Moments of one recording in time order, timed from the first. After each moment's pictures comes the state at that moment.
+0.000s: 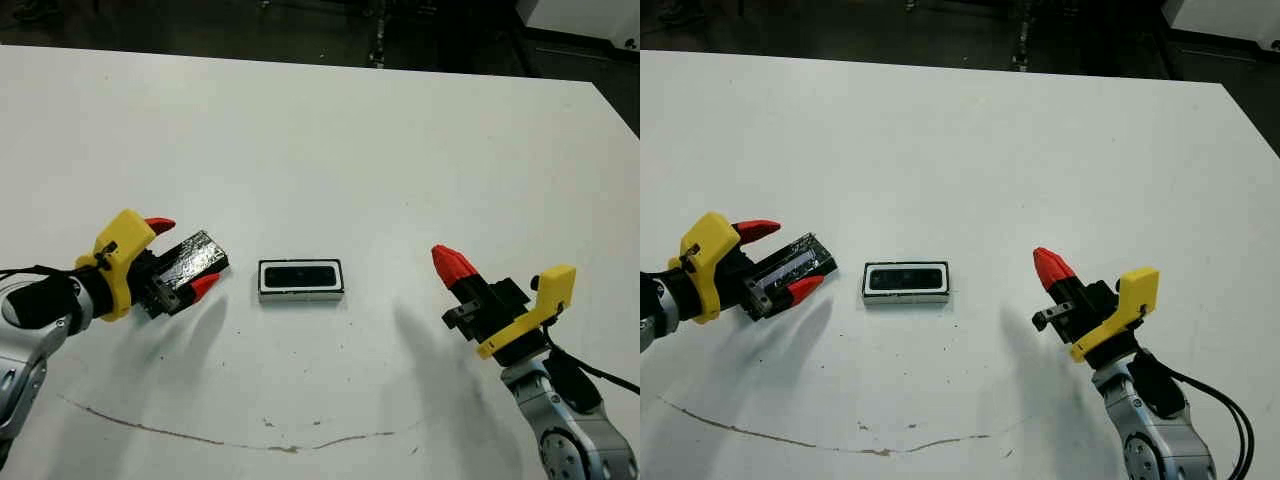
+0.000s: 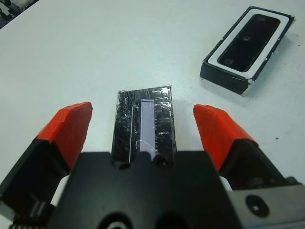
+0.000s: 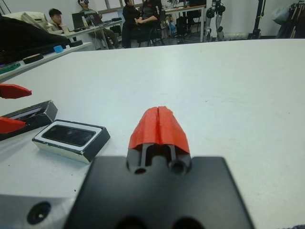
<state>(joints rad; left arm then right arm) -0.05 0.76 0.06 -0.38 -0.24 0.58 -0.65 0.15 -0.27 -0.05 -0.39 0.48 0.26 0.39</state>
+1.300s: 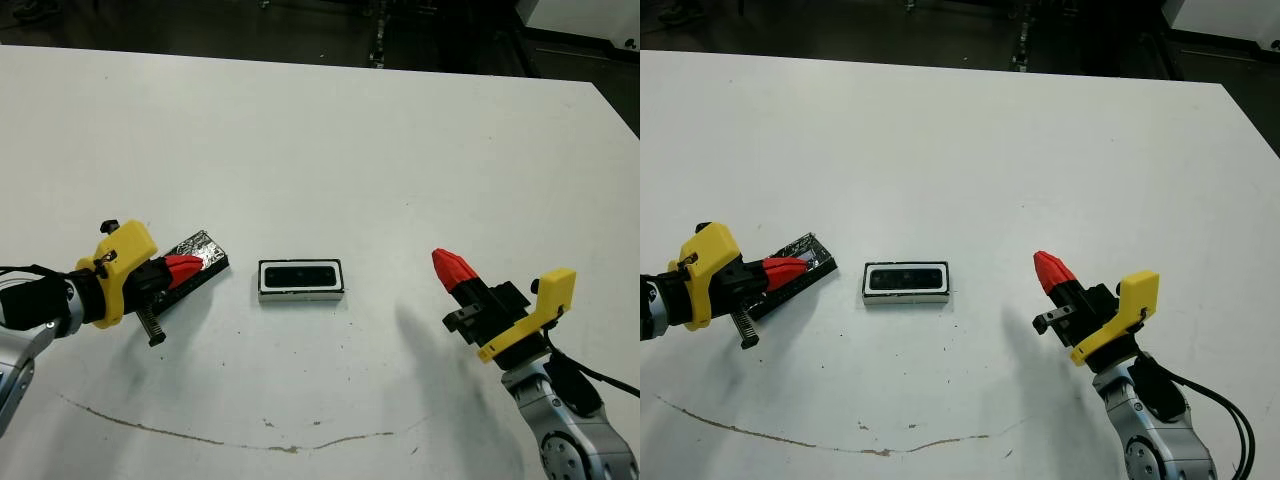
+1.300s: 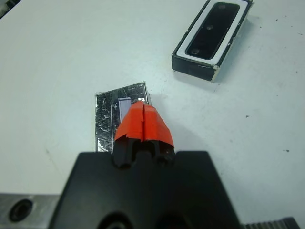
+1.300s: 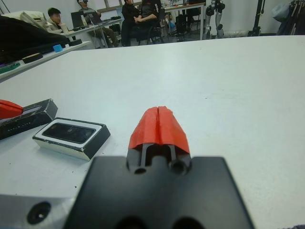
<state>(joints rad) -0.04 0.82 0.05 -0.34 -0.25 0.43 -0.78 0.16 -0.27 -0.05 -0.39 0.48 0.26 0.39</state>
